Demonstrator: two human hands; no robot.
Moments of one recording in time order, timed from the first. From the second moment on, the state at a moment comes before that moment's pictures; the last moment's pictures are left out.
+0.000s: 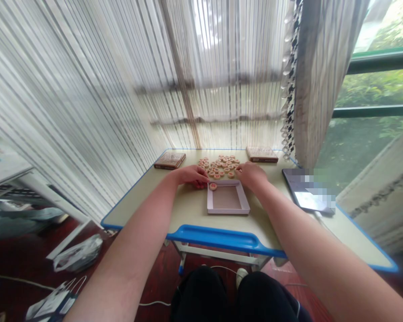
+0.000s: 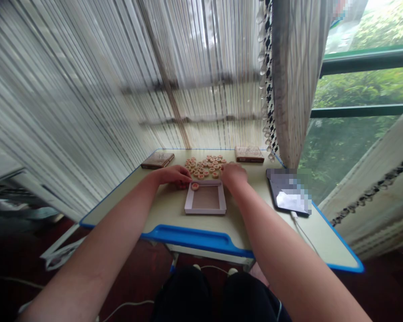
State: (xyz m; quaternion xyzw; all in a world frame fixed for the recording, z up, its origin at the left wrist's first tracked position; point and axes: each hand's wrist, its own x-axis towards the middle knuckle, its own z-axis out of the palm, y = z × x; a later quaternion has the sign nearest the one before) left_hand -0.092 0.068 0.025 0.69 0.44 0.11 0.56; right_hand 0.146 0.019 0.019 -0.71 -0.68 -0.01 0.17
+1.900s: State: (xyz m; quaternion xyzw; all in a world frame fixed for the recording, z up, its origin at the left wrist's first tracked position) left_hand -0.093 0.069 0.023 0.71 0.42 0.10 0.55; right_hand 0.105 -0.019 0.030 -0.43 -0.88 0.12 0.17
